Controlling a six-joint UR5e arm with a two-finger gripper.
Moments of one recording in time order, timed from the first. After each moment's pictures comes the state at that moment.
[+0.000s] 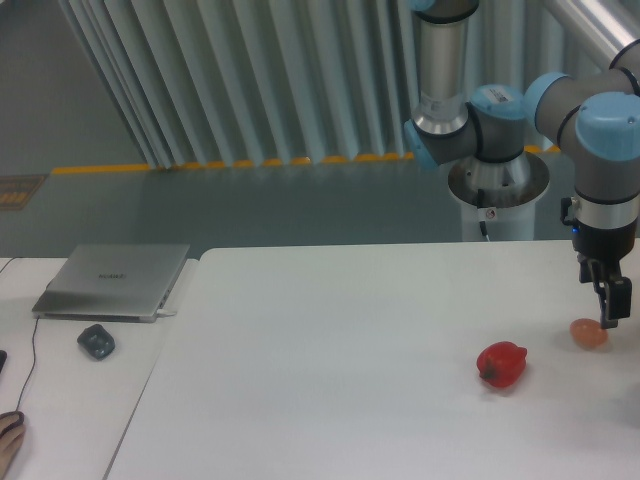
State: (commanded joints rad) arm 2.52 -1.81 -1.52 -1.30 1.58 1.80
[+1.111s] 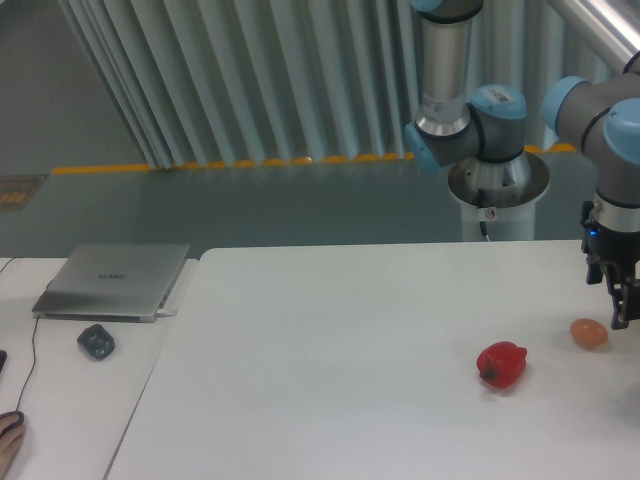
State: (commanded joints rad) arm 2.59 -1.78 -1.58 -1.28 1.51 1.79
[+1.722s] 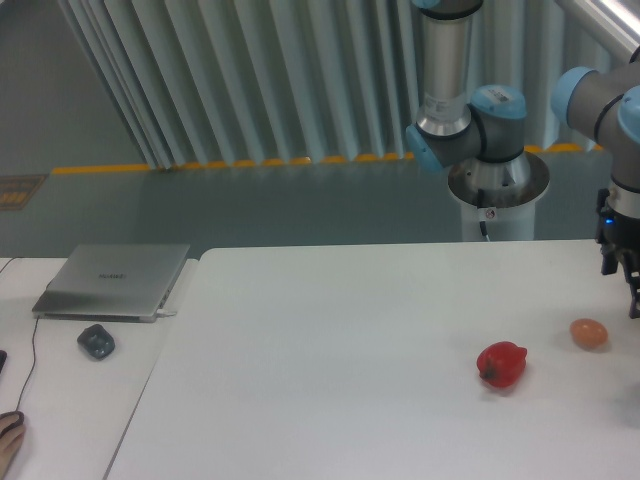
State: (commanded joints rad) arm 2.66 -1.77 -1.59 -1.27 1.60 1.93
